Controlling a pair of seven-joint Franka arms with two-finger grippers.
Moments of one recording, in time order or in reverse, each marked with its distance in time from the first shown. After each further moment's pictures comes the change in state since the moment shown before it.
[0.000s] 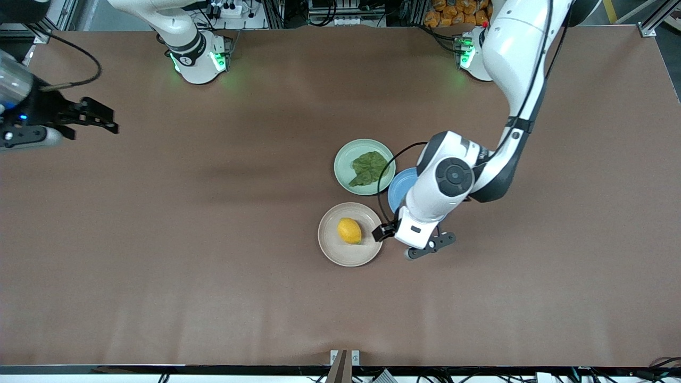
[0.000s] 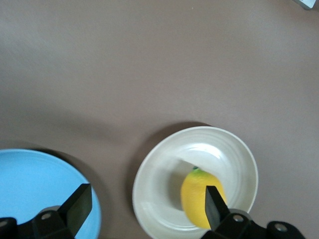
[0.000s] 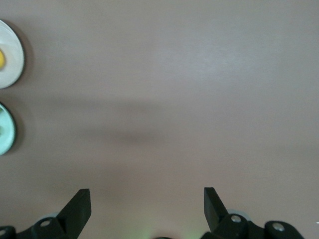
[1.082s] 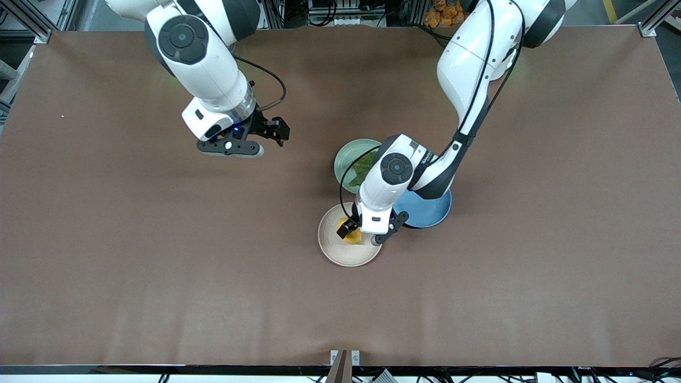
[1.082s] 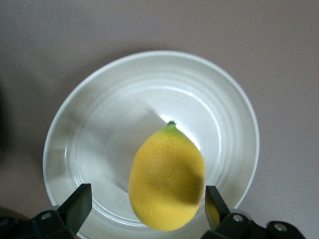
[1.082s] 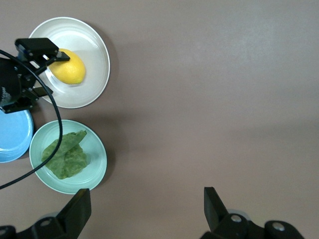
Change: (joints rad) left arm -0.136 0.154 -0.001 0.005 0.000 0.191 -0.396; right arm 0.253 0.203 0.264 -0.019 0.003 0.281 0.673
